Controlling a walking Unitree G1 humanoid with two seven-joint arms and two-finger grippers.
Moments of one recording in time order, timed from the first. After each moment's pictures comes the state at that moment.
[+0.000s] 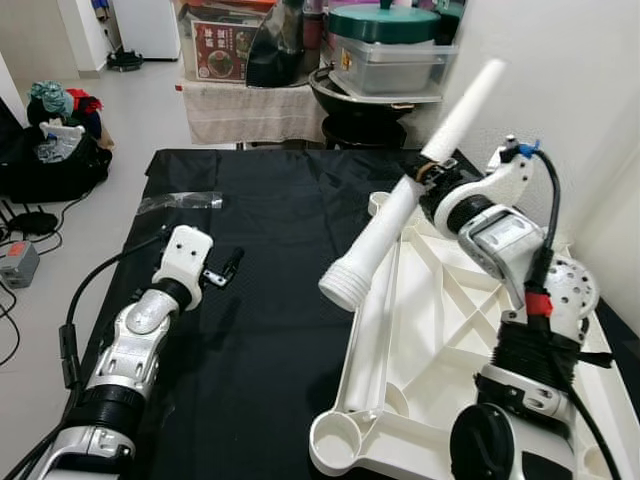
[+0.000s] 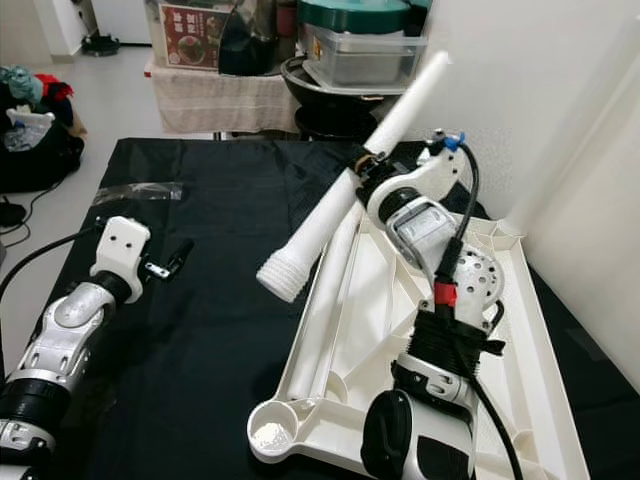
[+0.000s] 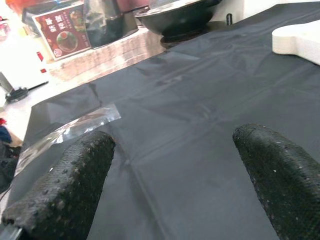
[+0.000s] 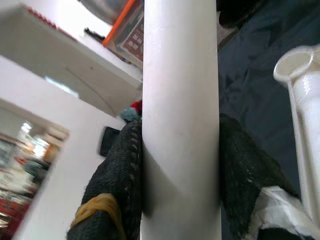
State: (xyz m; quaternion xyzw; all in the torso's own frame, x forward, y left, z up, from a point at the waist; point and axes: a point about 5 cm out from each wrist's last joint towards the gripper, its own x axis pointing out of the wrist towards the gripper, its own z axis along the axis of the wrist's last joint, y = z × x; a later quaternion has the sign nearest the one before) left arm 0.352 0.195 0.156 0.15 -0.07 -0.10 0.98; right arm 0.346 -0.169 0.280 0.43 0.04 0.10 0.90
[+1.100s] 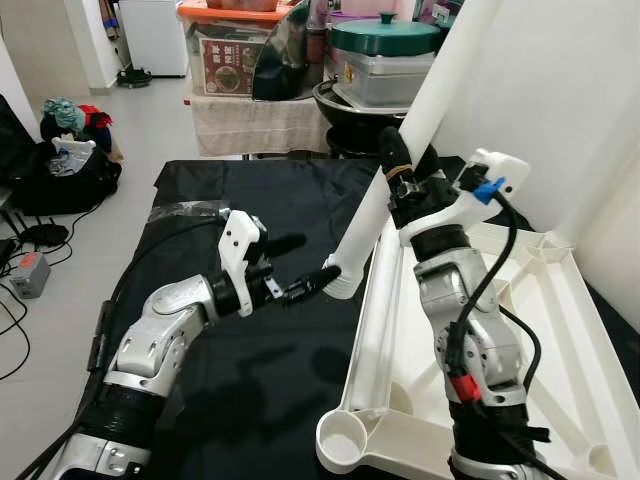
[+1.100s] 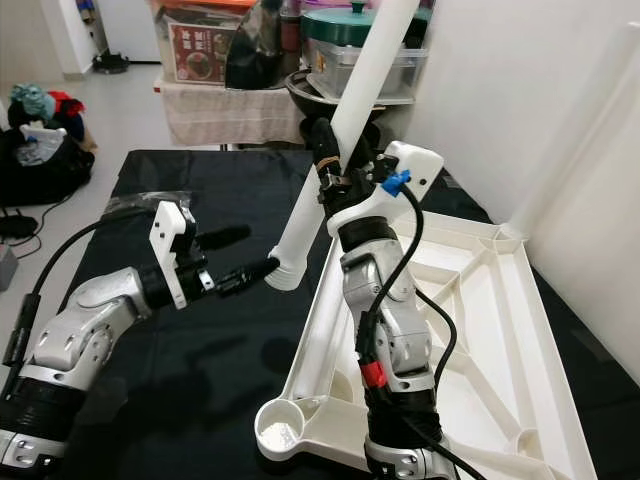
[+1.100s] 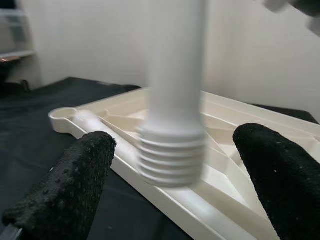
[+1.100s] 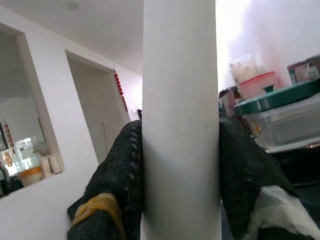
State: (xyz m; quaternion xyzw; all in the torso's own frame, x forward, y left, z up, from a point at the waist) left arm 0.317 0.119 0.204 0.02 -0.08 -0.49 0.87; right arm 0.315 -0.113 0.284 0.19 -0.28 0.15 0.93
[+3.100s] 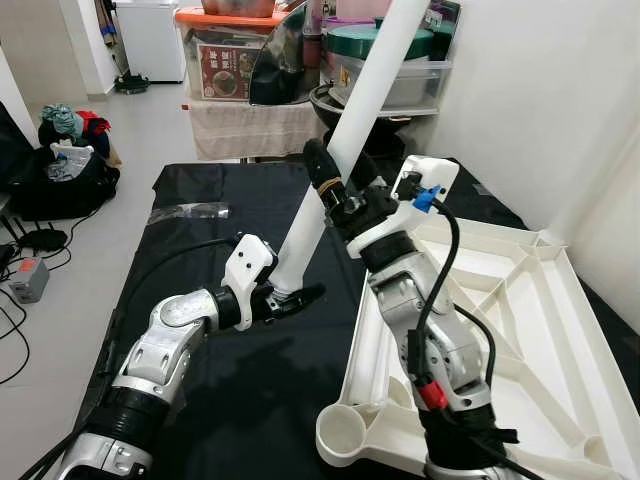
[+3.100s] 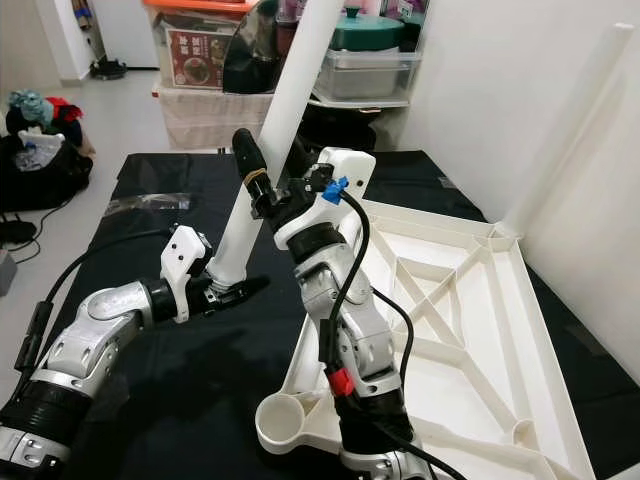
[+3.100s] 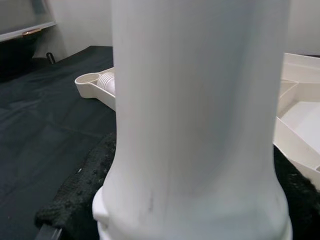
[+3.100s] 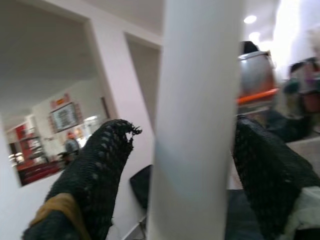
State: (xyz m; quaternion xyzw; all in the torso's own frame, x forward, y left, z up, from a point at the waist) left arm 0.330 0.125 0.179 0.11 -0.04 -0.44 0.89; right arm 0.303 -0.070 0.281 0.22 -0.23 0.32 0.89
